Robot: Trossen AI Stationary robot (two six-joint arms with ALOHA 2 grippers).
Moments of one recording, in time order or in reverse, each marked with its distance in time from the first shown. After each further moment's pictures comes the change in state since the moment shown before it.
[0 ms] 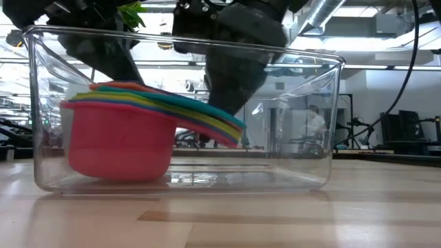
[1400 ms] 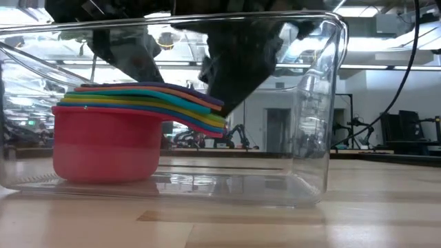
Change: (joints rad) left arm 0.109 0.002 0.000 0.110 0.170 0.100; right arm 0.046 0.000 0.009 0.023 -0.075 -0.088
